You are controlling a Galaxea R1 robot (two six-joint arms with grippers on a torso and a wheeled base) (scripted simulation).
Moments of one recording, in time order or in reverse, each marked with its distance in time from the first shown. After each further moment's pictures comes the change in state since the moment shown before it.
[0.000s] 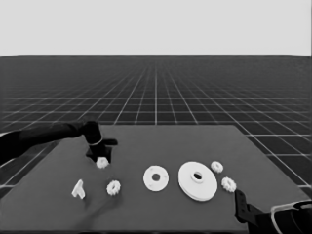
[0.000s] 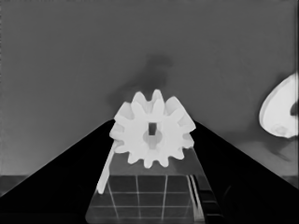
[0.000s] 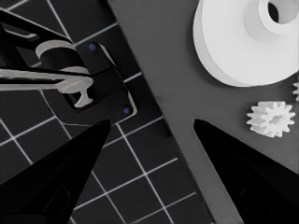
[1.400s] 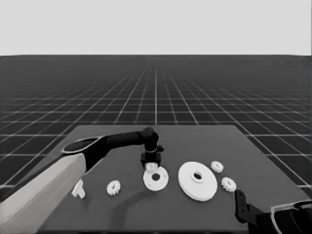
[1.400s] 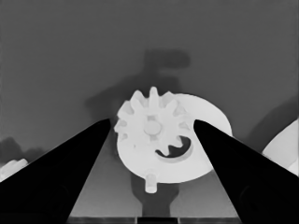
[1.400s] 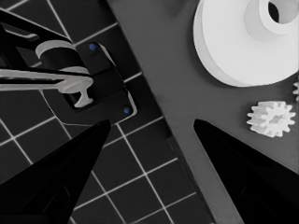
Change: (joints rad) left arm 0.135 0.684 -0.541 0.133 -0.034 -0.157; right arm 0.000 0.000 0.000 0.000 0.000 0.000
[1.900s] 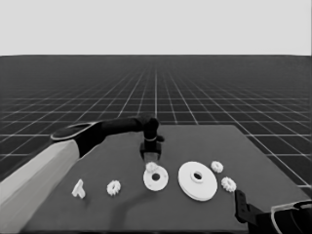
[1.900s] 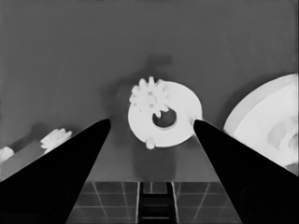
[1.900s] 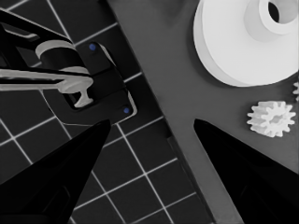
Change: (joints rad) left arm -0.142 -0.039 0.120 -0.124 0.072 -0.066; right arm 0.000 0.000 0.000 0.000 0.000 0.000
